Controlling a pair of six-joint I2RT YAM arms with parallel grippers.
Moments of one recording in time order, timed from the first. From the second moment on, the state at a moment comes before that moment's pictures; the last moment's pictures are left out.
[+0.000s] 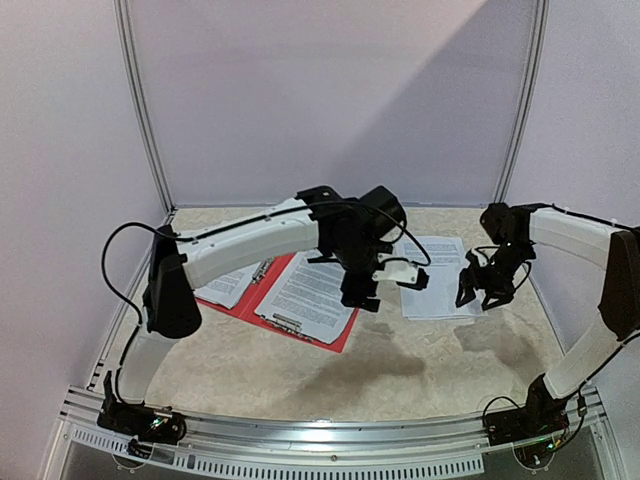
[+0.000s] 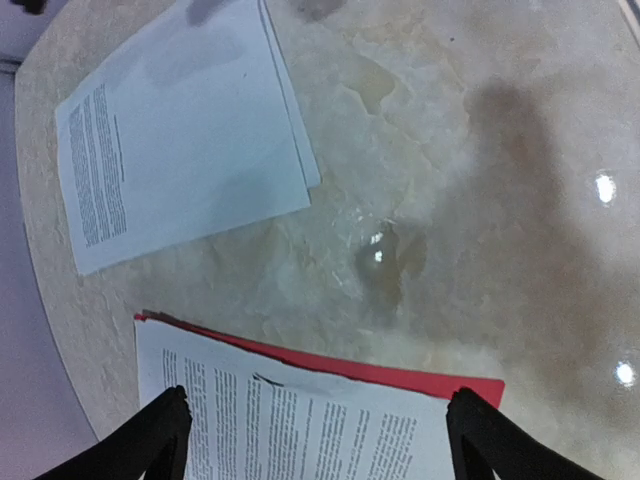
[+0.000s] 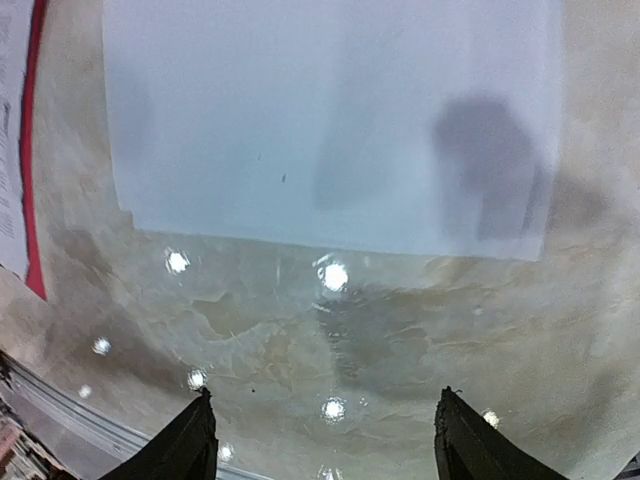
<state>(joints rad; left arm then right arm) -1.06 2.31 2.30 -1.10 0.01 0.84 0.22 1.58 1.09 -1.05 -0.21 0.24</state>
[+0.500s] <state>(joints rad) -1.13 2.61 2.39 -0.80 -0.18 0.87 -0.07 1.84 1.23 -0.81 -0.39 0.23</state>
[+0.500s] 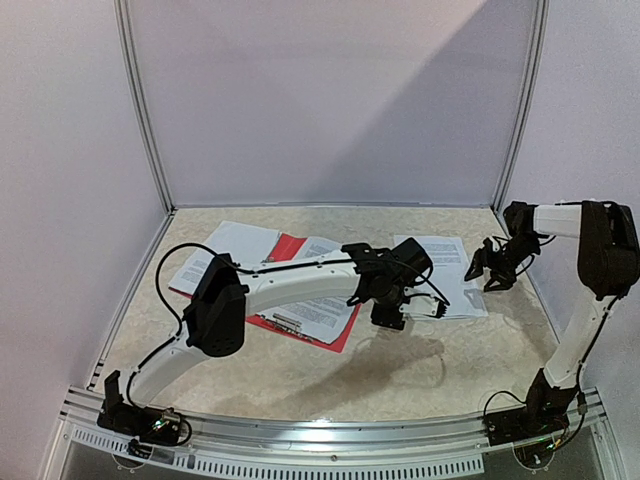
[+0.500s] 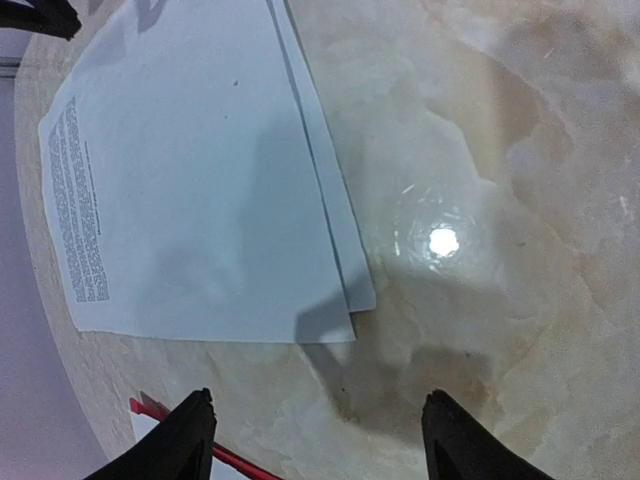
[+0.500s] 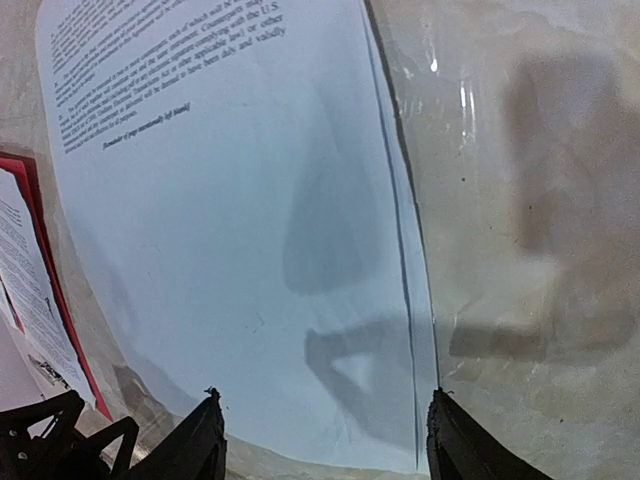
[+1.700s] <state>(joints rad) -1.13 2.67 2.40 -0.72 -0.26 0.86 -0.12 1.91 1.14 -0.69 -0.68 0.17</state>
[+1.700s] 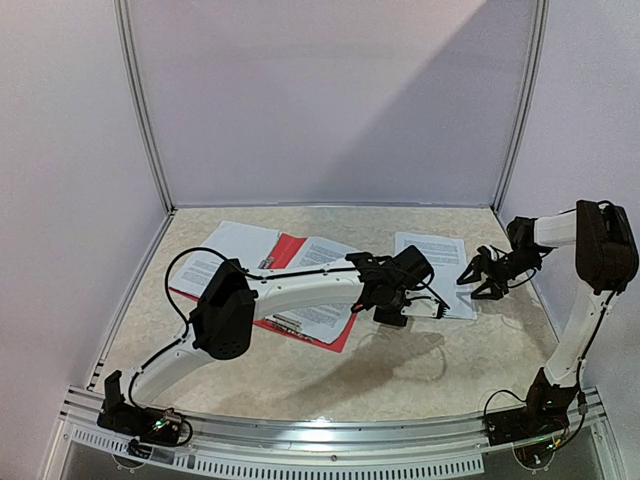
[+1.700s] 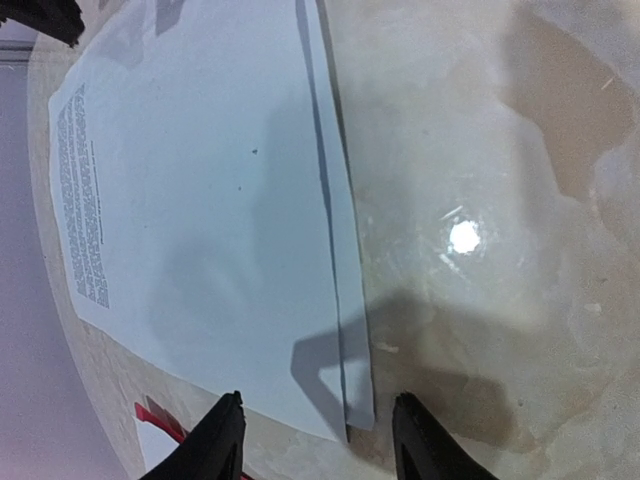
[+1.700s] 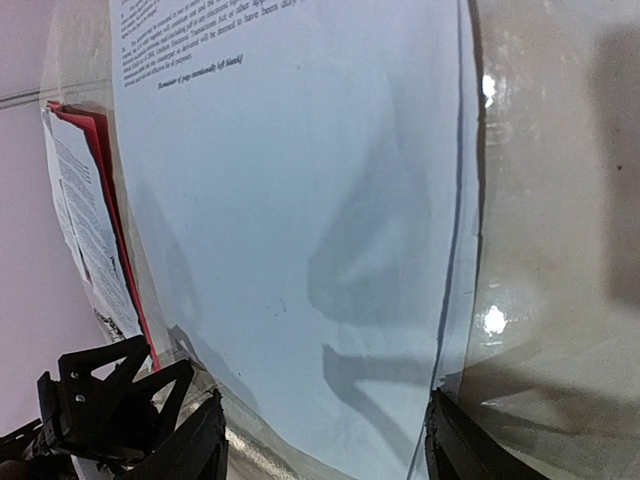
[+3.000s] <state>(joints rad) -1.14 2.68 2.40 -0.67 -0.27 0.91 -0.12 2.07 1.46 -0.70 -0.57 0.22</state>
